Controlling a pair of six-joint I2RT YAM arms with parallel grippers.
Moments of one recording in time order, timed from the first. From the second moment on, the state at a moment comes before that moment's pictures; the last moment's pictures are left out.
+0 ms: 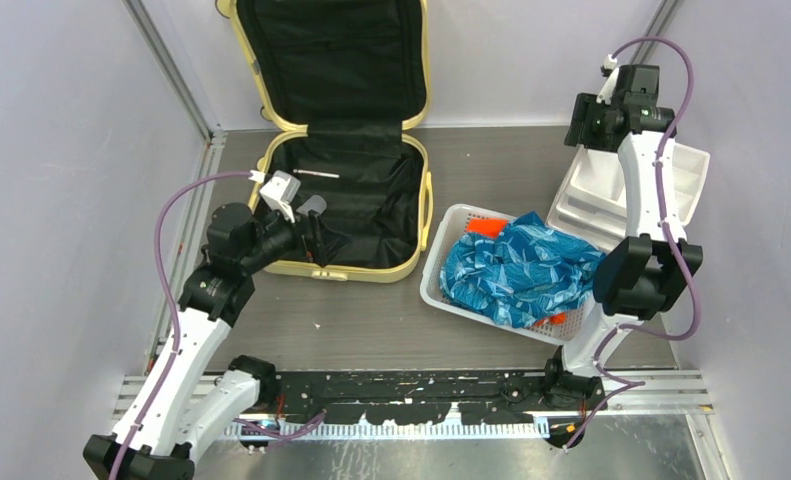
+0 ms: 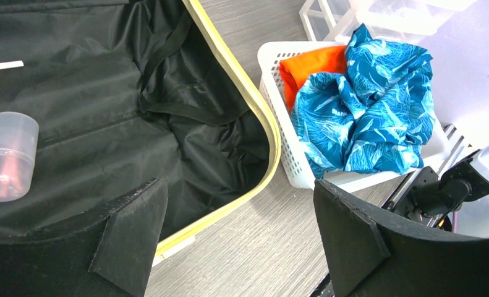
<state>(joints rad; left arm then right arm) -0.29 0.81 0.86 -0.31 0.47 -0.24 -0.18 1.77 1.89 -0.85 -0.10 0.02</state>
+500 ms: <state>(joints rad) -0.29 0.78 0.81 -0.30 0.48 -0.22 -0.14 1.91 1.97 -0.83 0.11 0.01</state>
